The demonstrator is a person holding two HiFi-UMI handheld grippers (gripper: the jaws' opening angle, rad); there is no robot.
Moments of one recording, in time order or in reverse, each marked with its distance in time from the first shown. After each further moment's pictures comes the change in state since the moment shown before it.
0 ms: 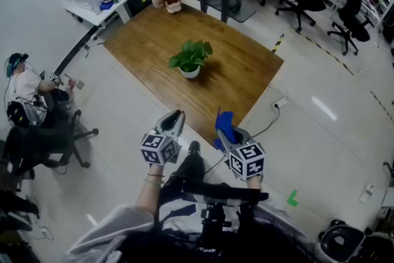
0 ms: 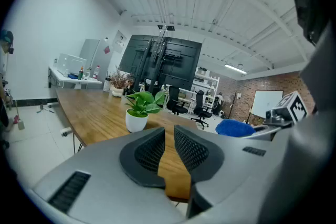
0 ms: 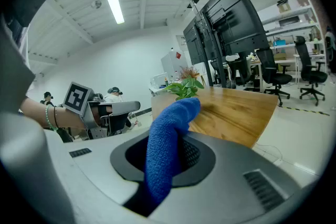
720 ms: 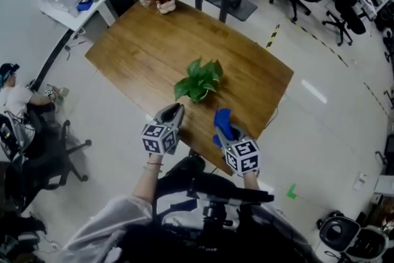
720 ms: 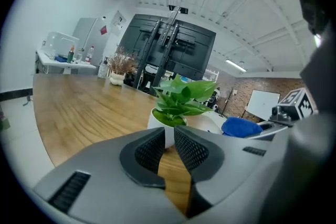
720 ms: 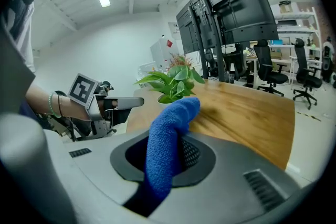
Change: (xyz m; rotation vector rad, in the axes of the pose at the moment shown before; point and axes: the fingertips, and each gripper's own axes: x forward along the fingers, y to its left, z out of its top) left arm 0.141 0.146 0.025 -0.029 0.119 -0.102; right arm 0.164 -0.051 0.048 0.007 0.101 -0.118
